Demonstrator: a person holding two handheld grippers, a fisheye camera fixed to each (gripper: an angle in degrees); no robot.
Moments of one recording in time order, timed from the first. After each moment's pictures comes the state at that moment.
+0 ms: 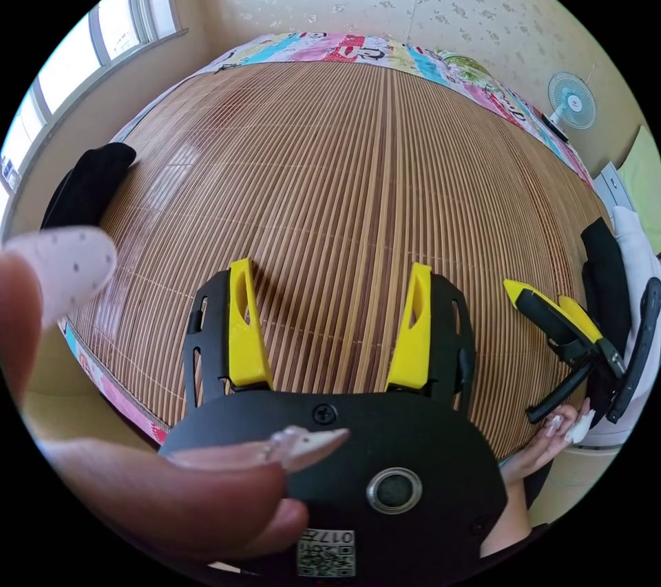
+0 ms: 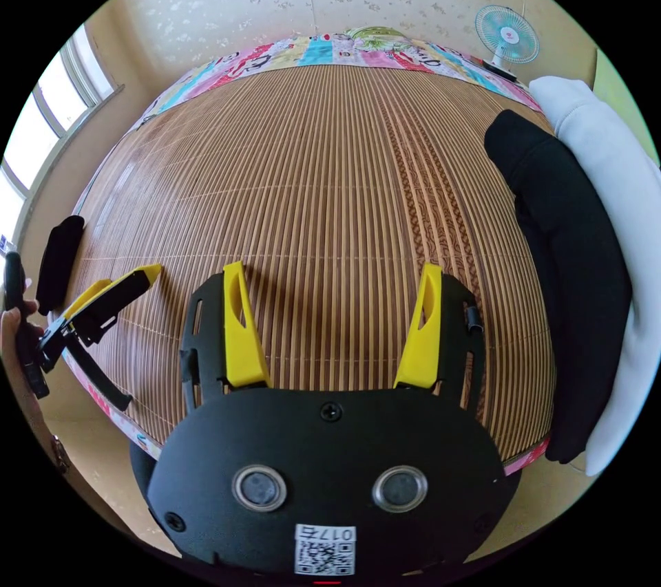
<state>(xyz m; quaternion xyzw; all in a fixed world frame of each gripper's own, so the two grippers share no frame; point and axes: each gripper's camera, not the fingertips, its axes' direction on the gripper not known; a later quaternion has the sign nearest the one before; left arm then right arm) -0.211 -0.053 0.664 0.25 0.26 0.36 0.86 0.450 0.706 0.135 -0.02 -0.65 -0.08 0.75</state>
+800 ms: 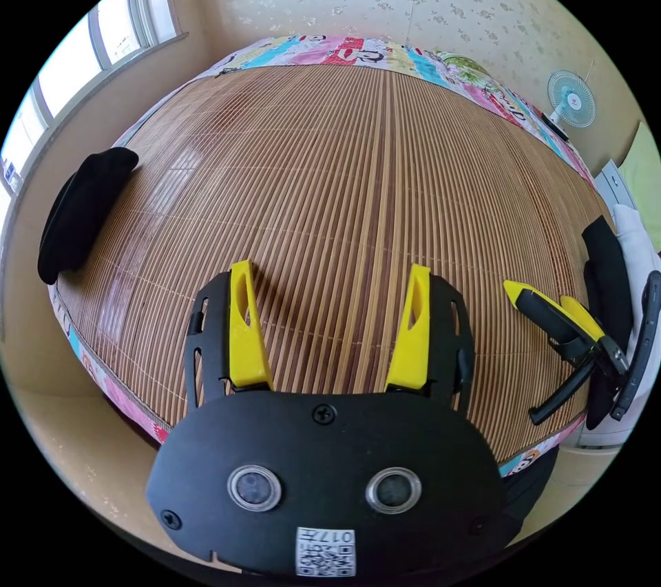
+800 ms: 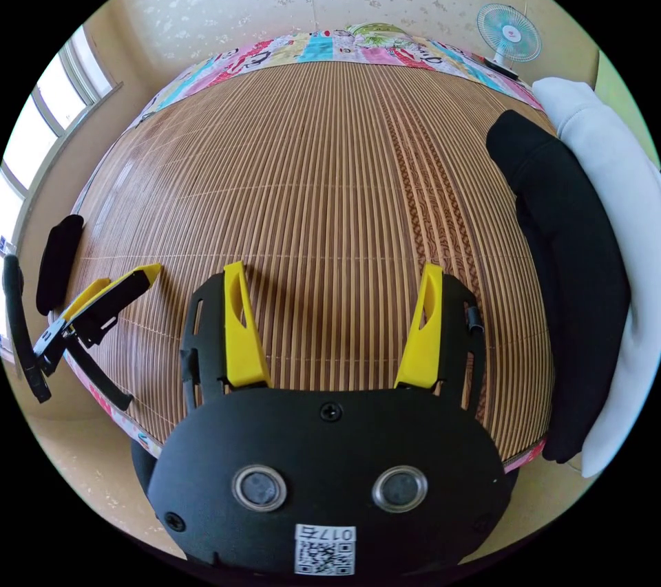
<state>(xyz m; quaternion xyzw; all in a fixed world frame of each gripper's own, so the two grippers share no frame) -0.235 -0.092 0.648 0.26 0.26 0.35 0.86 0.460 0.690 0.140 -0.02 -0.65 -0.09 0.75</state>
